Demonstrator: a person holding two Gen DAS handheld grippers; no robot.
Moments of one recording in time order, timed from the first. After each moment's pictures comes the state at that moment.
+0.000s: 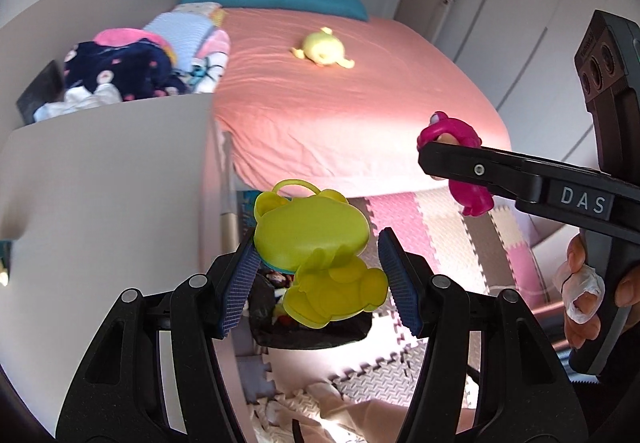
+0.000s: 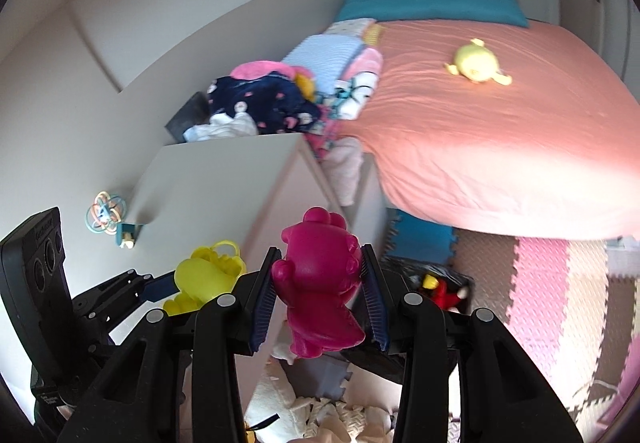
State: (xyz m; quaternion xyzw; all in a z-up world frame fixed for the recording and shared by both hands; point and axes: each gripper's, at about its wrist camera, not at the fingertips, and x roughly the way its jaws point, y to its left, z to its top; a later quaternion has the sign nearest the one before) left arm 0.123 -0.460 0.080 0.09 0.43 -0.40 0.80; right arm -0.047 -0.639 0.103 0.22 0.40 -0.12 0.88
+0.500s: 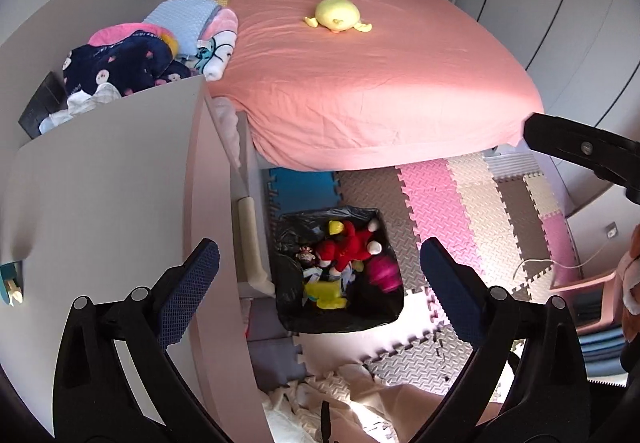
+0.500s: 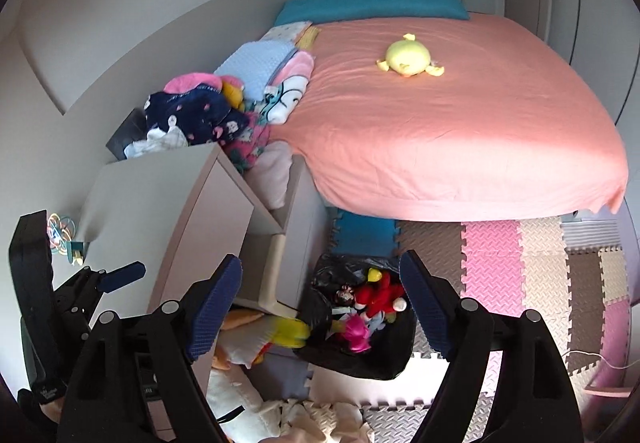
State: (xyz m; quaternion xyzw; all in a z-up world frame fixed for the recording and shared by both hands) left arm 0.128 -0.503 0.055 0.16 0.46 -0.35 0.80; right arm -0.088 -0.681 0.103 0.21 0.40 -0.21 0.87
